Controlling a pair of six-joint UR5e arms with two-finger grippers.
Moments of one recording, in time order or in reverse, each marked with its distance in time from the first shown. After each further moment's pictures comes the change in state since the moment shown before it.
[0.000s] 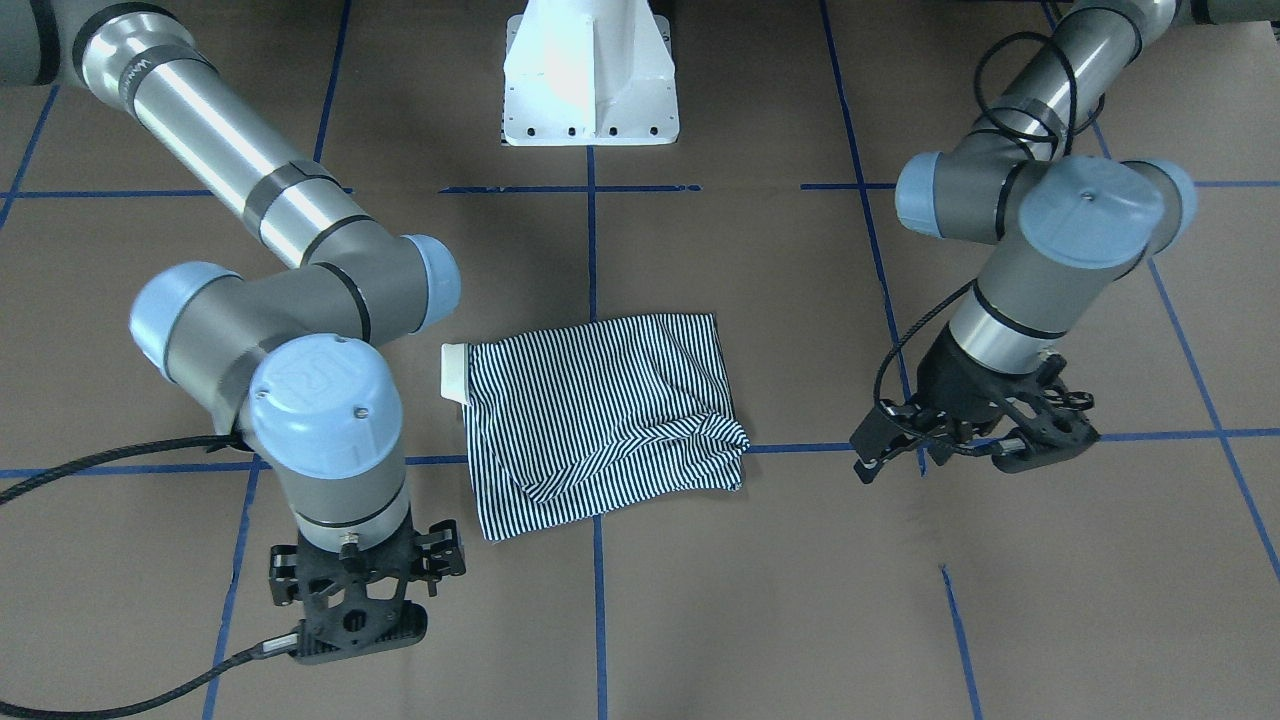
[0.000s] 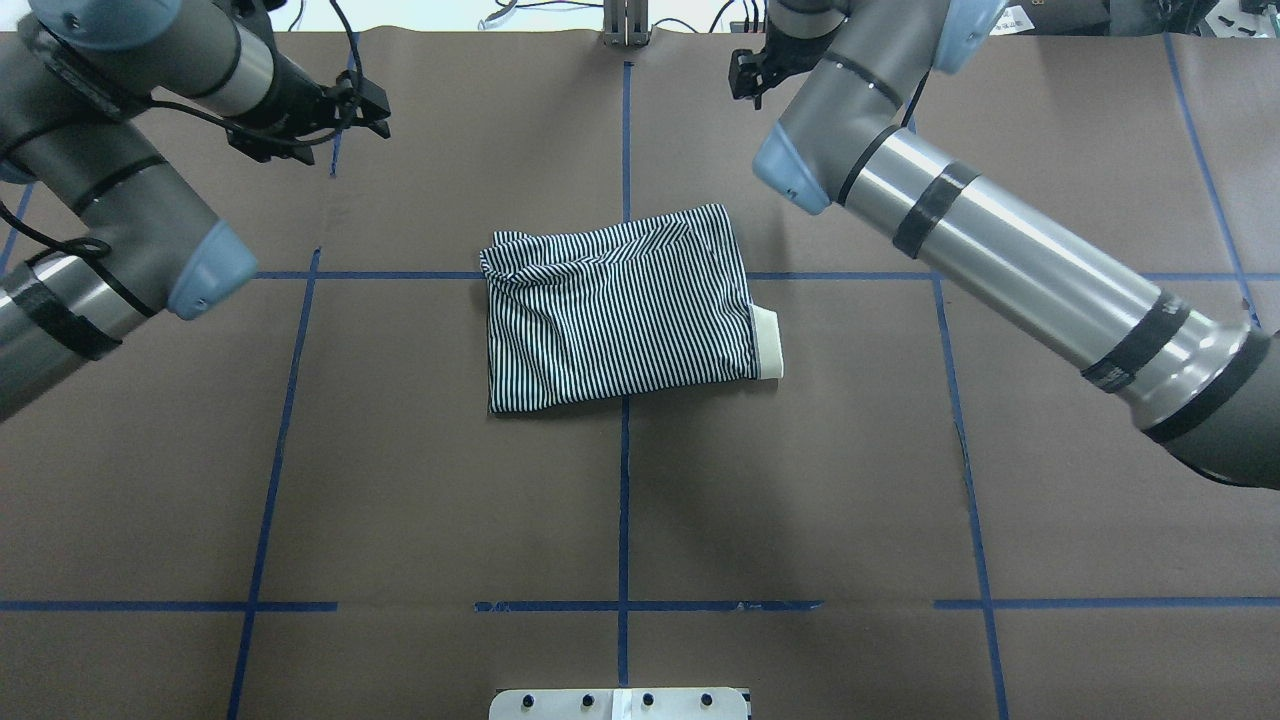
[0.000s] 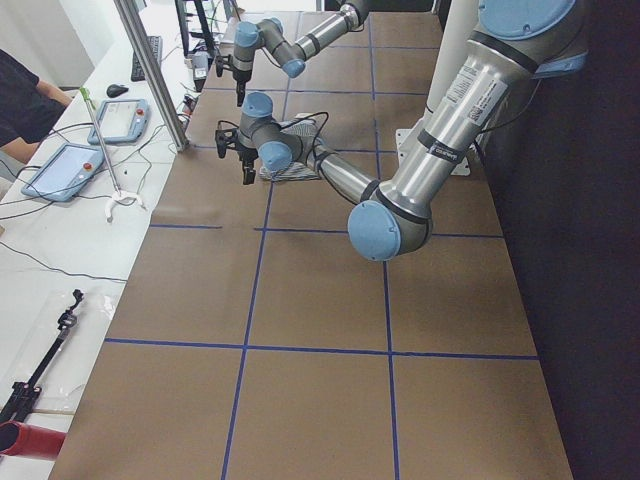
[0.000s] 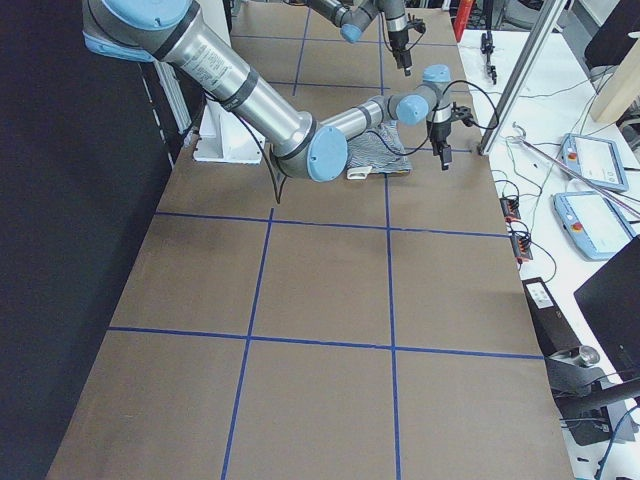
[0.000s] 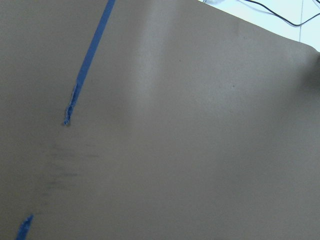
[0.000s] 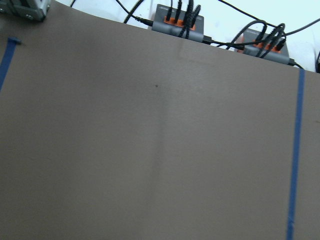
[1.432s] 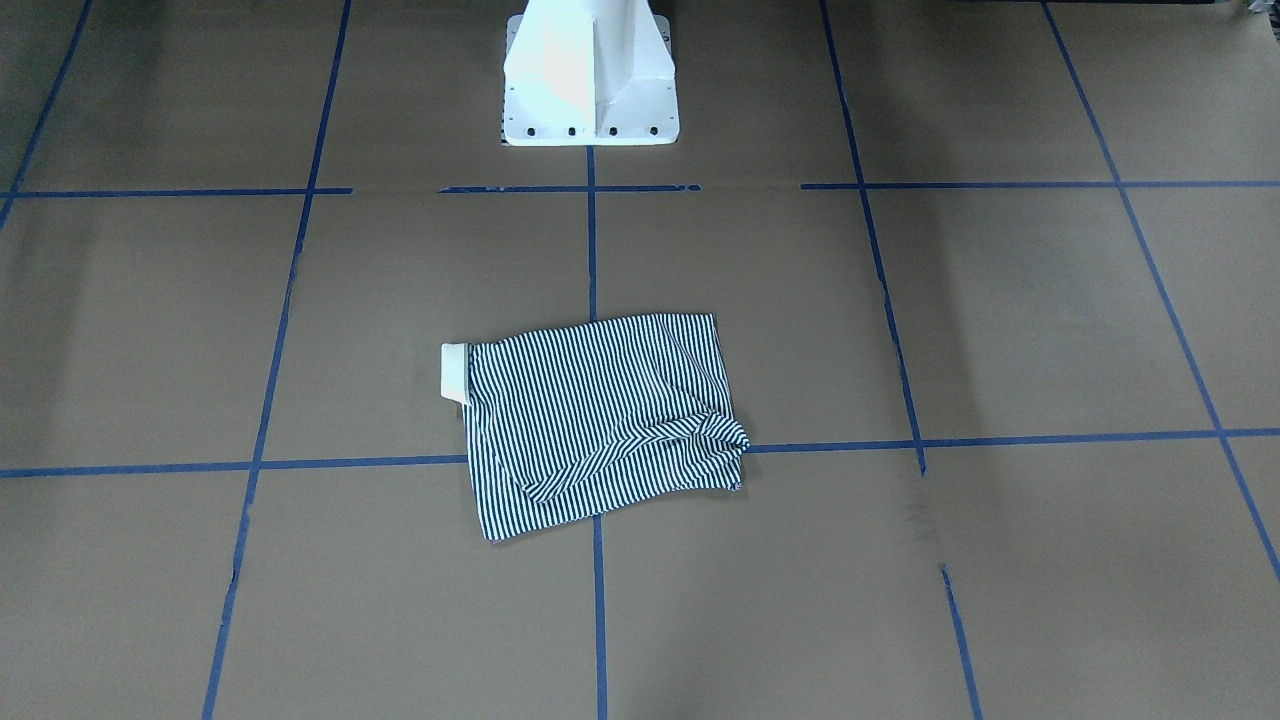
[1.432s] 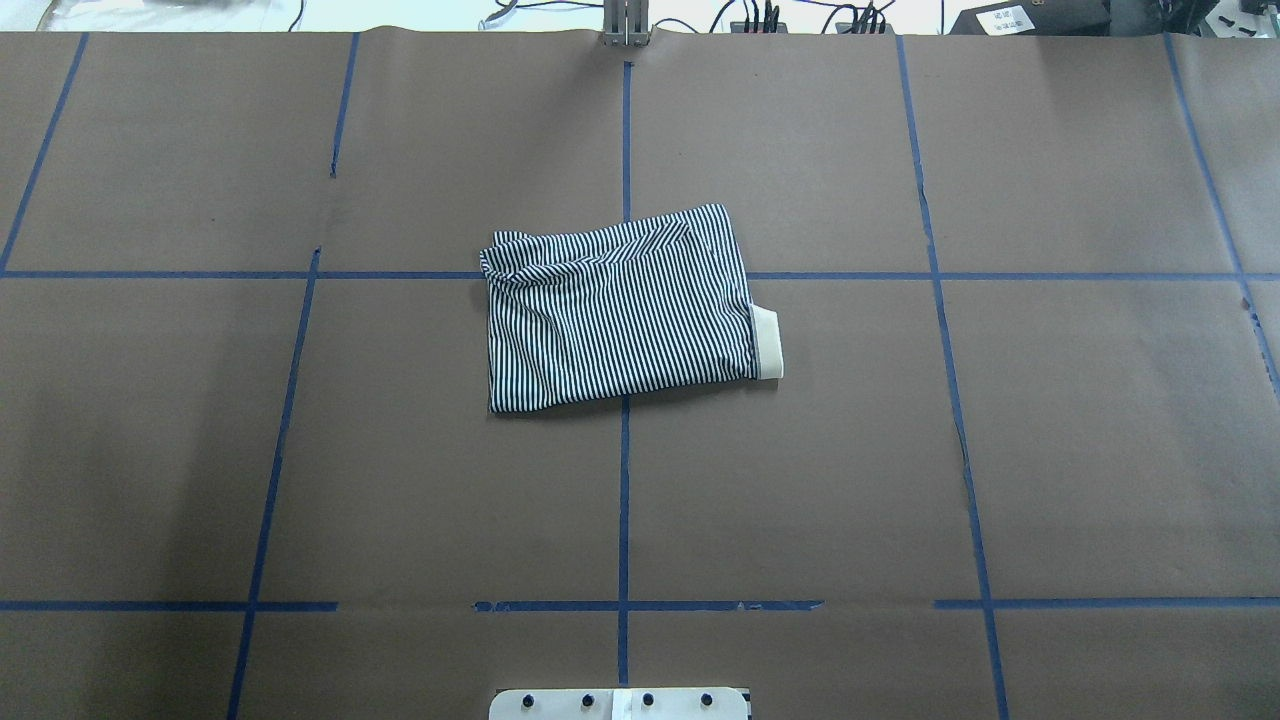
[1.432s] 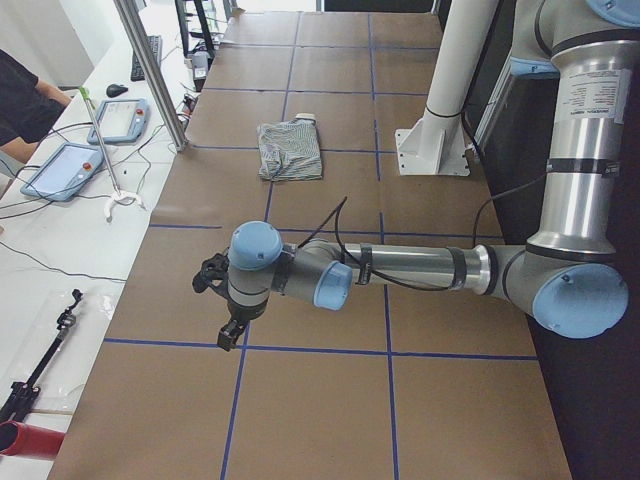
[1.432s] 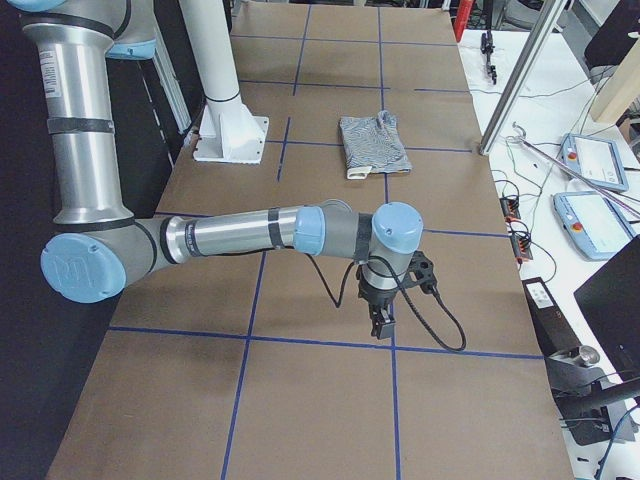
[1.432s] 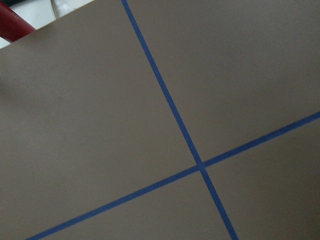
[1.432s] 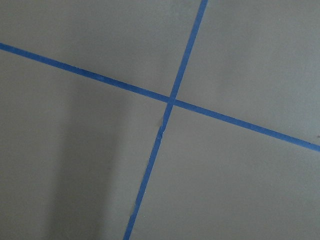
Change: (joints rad) left arm -0.603 0.561 -0.103 0.155 -0.234 1.444; right arm 0.688 -0.938 0.616 -0.320 0.386 -1.038
